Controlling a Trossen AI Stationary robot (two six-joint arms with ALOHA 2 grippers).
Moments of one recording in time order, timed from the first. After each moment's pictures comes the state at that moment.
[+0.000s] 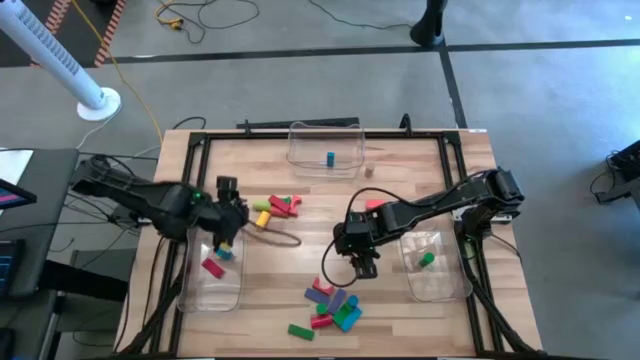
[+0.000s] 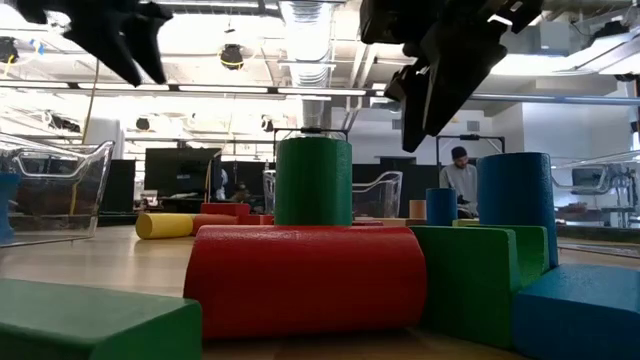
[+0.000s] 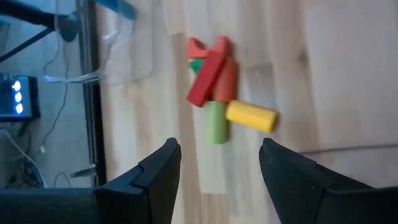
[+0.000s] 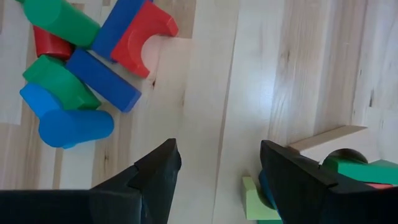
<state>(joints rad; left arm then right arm) -0.30 1.09 1.08 -1.16 -0.56 -0.02 0.22 1.74 1.33 -0.77 -0.04 0.12</state>
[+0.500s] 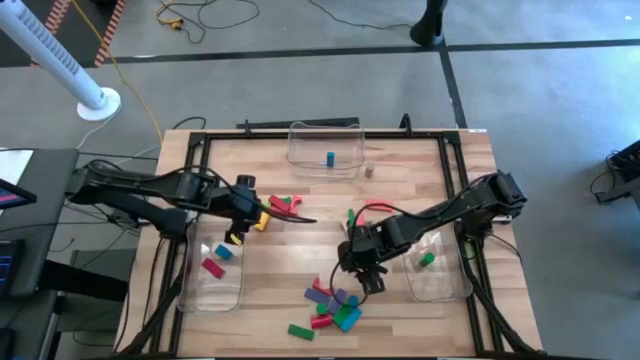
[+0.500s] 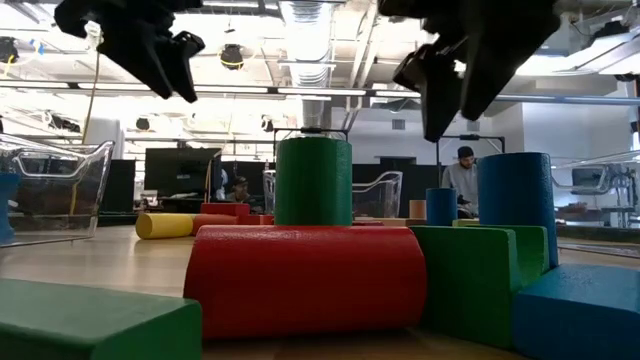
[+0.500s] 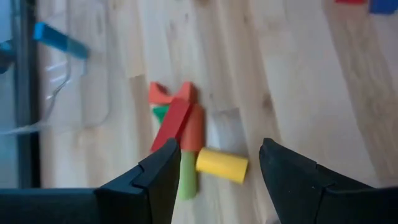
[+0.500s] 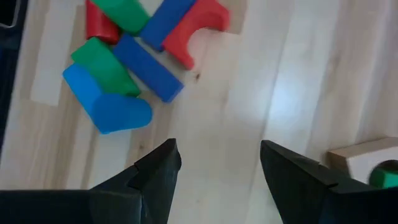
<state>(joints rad) -0.08 1.09 0.99 -0.86 -0.23 0.22 0.33 1.74 1.33 -0.77 -0.04 0.13</state>
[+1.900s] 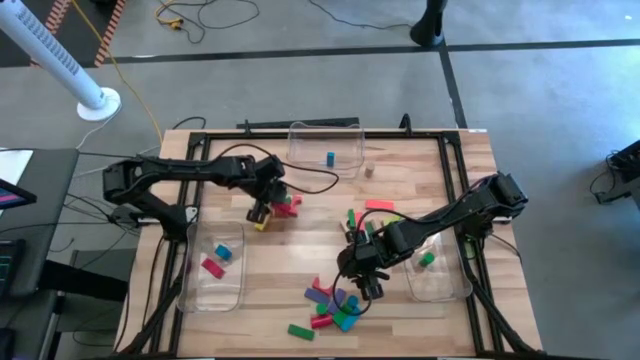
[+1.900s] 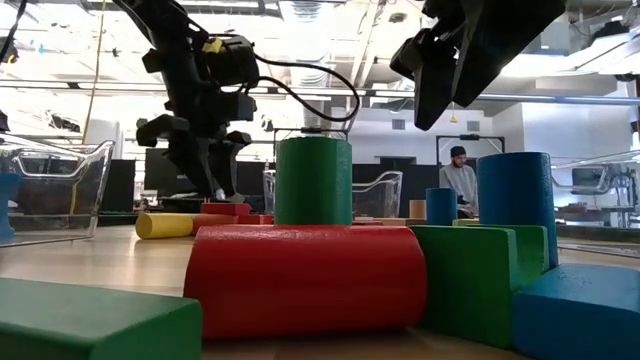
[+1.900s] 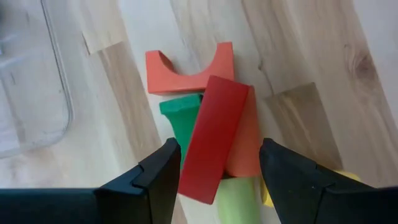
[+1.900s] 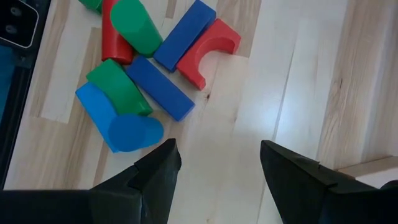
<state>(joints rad) 0.34 1.47 0.91 -0.57 0.07 0.67 0.37 1.74 1.34 -0.70 0.00 0.15</state>
